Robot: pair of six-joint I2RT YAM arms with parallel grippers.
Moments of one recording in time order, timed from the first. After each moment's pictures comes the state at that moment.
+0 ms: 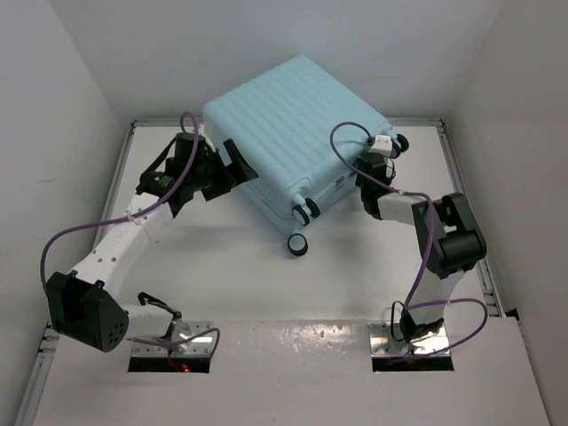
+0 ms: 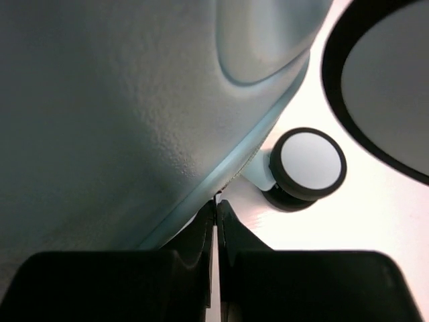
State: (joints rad) left arm -0.33 1.28 1.18 -0.50 0.17 -0.74; right arm 0.25 1.81 0.87 0.50 0.39 0.18
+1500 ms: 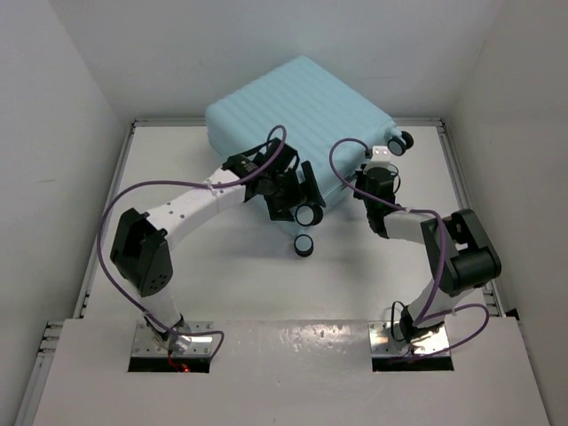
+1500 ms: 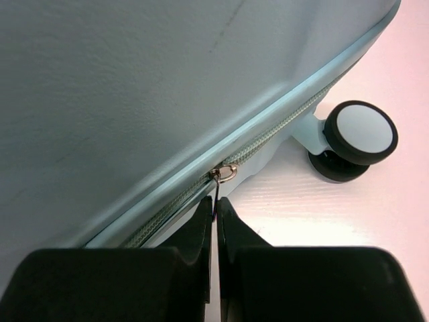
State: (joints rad) left arm -0.71 1.71 1.54 -0.70 0.20 -1.00; right arm 0.28 1.66 0.67 0.64 0.25 0.14
